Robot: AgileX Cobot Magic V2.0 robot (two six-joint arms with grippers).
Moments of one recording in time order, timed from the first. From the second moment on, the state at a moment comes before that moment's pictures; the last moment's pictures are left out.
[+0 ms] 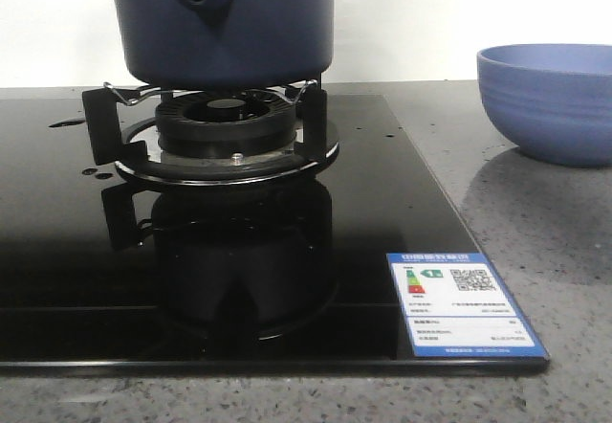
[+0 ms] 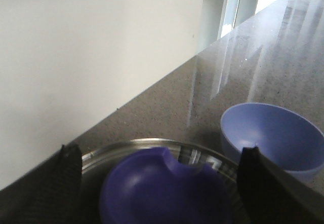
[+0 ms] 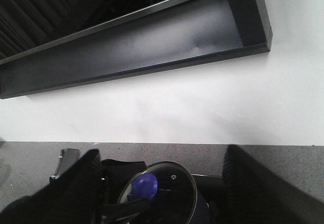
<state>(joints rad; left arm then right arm) -0.22 1.57 -1.28 -1.60 0.82 1.71 -0.14 1.21 -2.00 0.65 1.14 -0.01</state>
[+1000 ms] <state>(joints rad) -0.02 0.61 -0.71 -1.46 0.54 1.42 0.02 0.57 -0.89 0.40 0.63 -0.33</state>
